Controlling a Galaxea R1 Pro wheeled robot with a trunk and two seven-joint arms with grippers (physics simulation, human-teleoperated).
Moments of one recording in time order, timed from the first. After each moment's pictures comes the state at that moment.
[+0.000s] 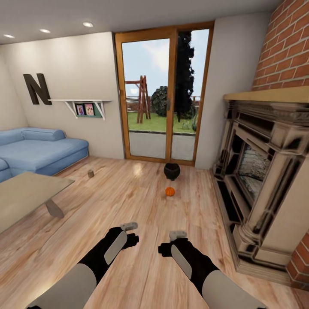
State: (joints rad) left arm -0.67 -0.08 -0.39 -0.68 0.74 0.61 0.50; right arm -0.65 0.16 0.45 -0.56 -0.49 0.53 -0.28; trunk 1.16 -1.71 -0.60
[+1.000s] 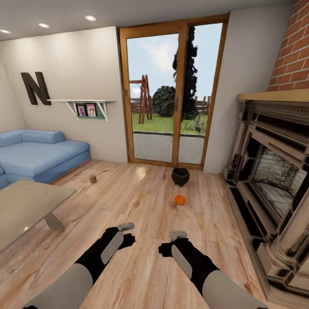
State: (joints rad) left arm -0.67 -0.06 -0.39 -0.68 0.74 0.61 0.50; right arm -0.65 0.16 0.45 -0.56 -0.49 0.53 -0.28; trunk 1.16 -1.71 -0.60
